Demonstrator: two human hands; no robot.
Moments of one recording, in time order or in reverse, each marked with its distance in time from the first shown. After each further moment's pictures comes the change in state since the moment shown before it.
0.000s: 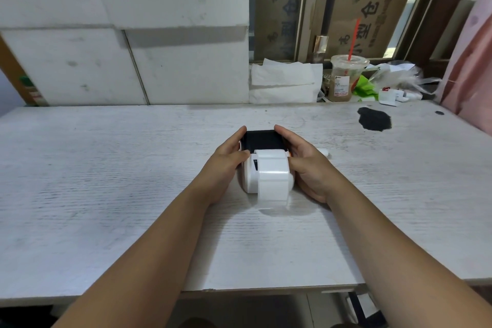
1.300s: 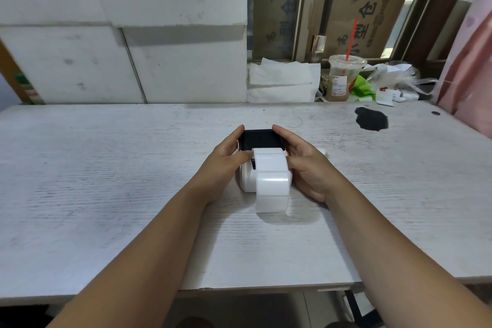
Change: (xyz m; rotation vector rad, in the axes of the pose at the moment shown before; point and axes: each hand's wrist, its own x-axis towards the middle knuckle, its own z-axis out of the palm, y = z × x) left_hand -0.001 -0.001 0.000 0.077 -0.010 0.013; right_hand 0.000 -0.001 -0.002 0.105 -0.002 0.018
